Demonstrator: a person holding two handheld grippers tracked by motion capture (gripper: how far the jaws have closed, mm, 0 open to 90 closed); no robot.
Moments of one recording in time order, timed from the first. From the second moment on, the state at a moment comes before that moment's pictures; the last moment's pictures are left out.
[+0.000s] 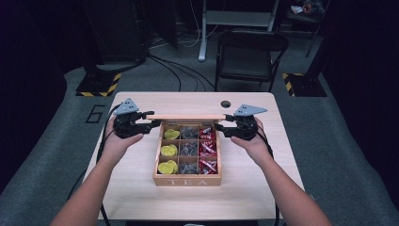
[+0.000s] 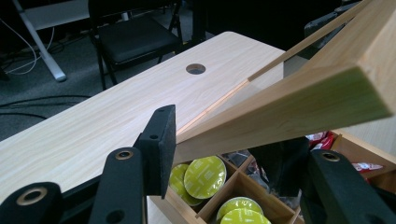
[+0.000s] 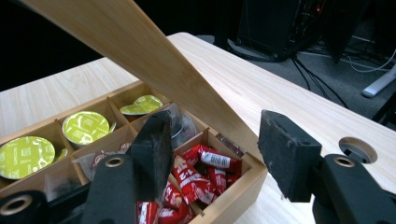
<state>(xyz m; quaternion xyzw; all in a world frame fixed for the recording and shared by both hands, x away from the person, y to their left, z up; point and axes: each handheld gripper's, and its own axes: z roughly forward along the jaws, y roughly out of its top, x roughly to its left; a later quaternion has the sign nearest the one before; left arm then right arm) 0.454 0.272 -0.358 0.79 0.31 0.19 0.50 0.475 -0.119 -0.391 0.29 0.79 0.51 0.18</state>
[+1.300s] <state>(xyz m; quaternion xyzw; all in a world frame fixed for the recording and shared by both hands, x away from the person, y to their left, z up) 0.480 0.274 -0.365 0.78 0.34 0.18 0.50 0.499 -0.115 -0.381 0.30 0.78 0.52 0.16</state>
